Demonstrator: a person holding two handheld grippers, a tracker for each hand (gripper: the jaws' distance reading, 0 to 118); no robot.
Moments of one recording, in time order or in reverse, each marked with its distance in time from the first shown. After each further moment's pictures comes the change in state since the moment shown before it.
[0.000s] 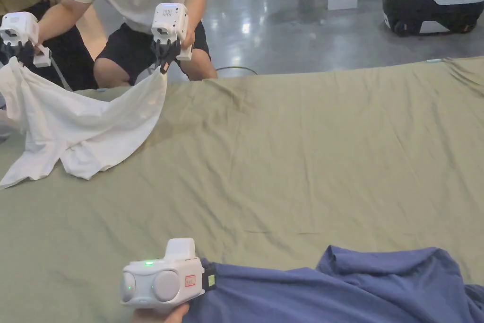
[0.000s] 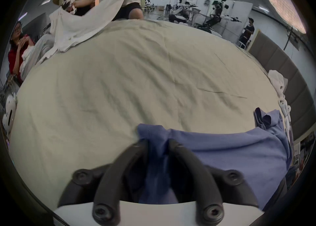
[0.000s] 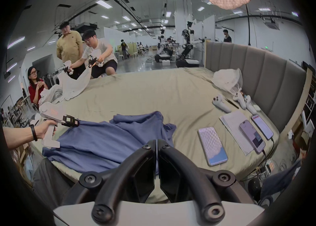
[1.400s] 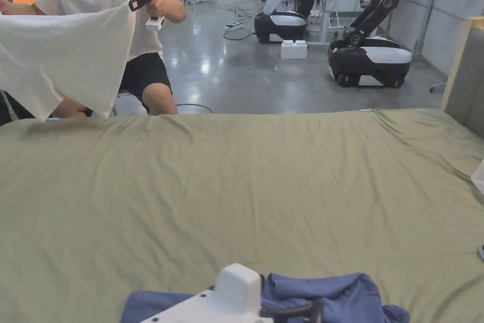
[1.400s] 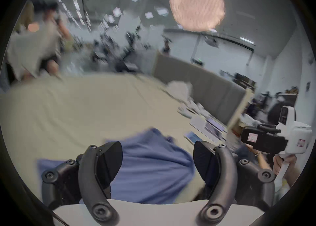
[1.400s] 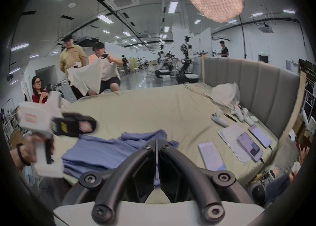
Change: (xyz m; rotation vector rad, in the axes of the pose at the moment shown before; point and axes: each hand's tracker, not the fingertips) left arm 0.142 -0.033 0.218 0.470 -0.544 -0.269; right arm -0.030 0.025 0.045 0.195 0.052 0.017
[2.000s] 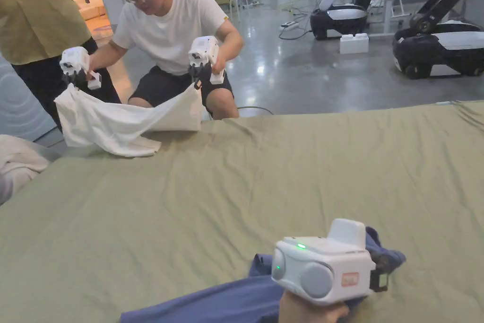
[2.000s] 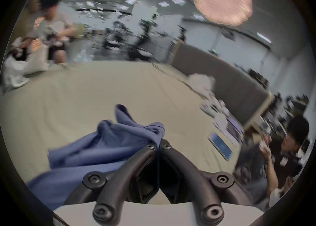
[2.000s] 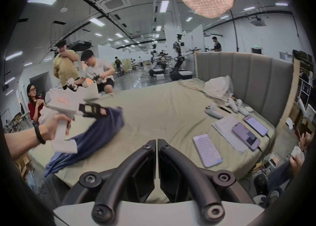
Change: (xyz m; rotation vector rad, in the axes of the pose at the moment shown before) left arm 0.008 -0.012 -0.184 -0.324 -0.117 0.037; right arm 0.028 -0.027 0.017 -0.042 -0.115 -0.098
